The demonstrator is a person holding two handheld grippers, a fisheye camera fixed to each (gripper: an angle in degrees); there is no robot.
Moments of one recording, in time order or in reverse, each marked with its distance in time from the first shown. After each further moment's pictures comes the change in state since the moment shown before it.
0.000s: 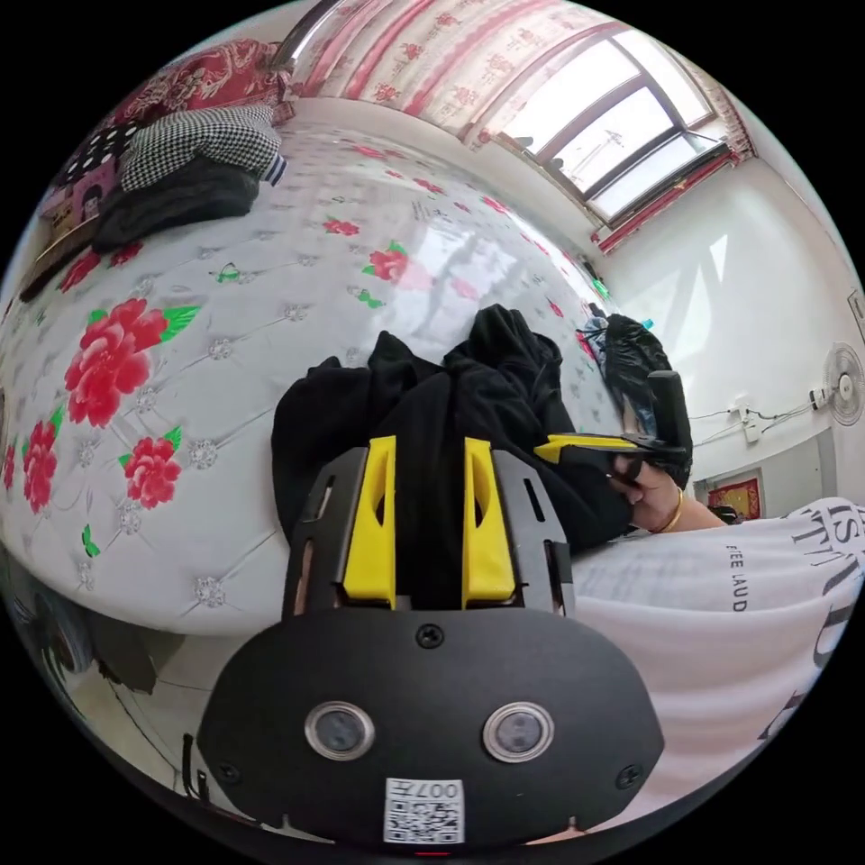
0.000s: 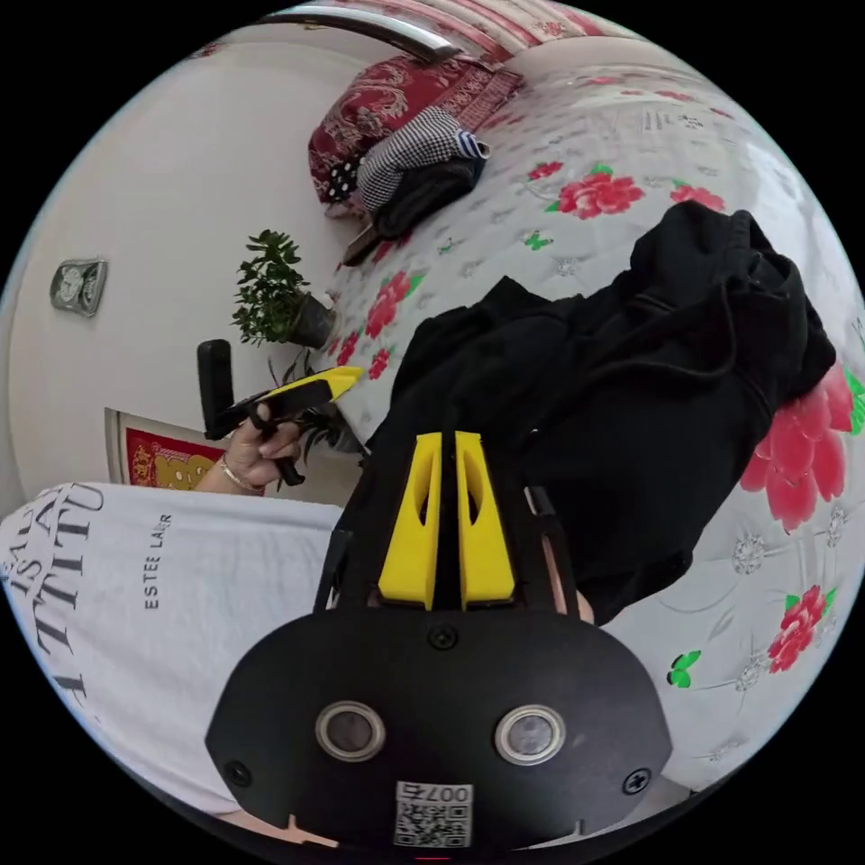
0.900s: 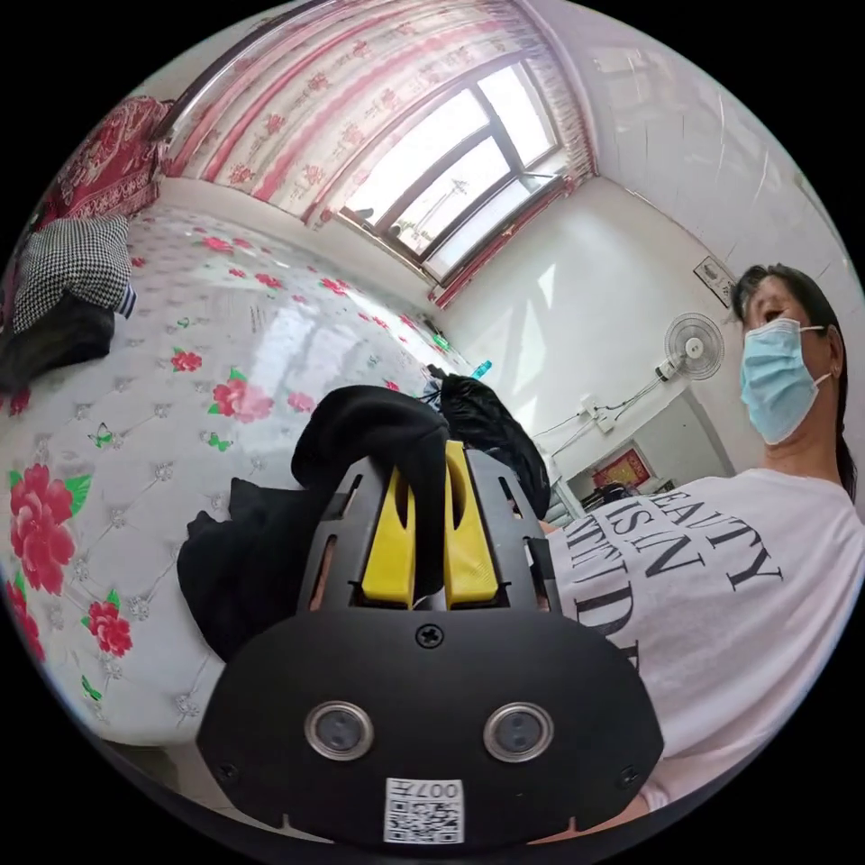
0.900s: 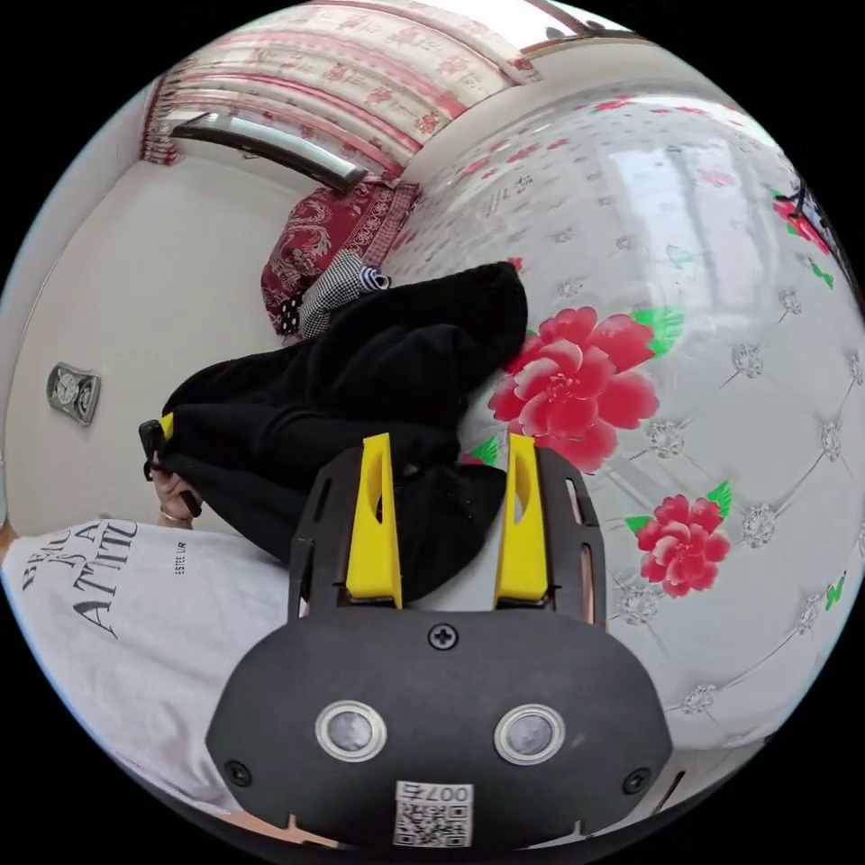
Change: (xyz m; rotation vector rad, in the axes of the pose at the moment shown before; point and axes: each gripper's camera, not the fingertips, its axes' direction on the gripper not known) left arm 0.060 0.033 -0.156 0.257 0.357 0.231; right arm 0.095 0.074 -0.187 0.309 0.130 0.241
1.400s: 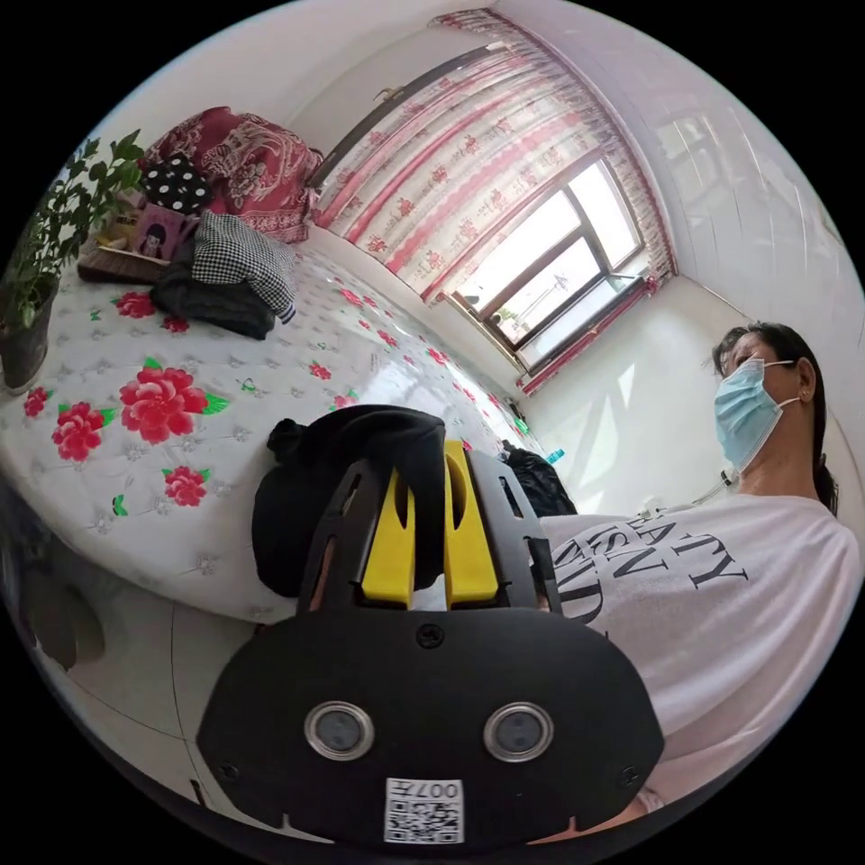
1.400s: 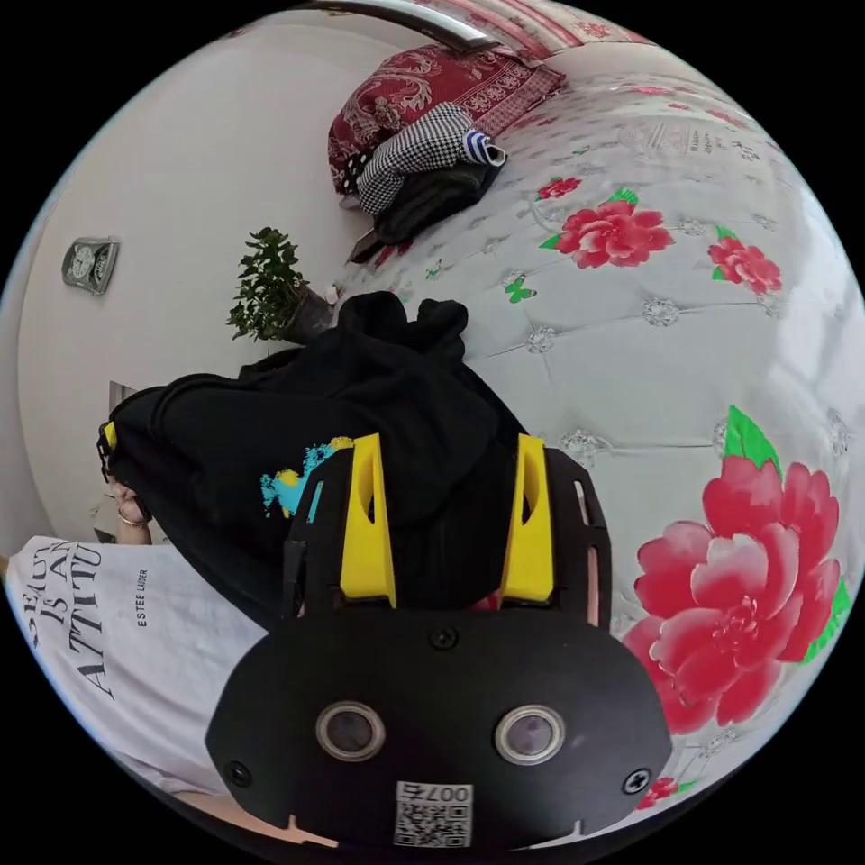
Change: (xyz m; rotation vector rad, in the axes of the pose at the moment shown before) left arm 0.056 0.164 -0.102 0.267 -0.301 -0.267; right arm -0.065 -0.057 0.176 -0.429 -0.061 -0.352
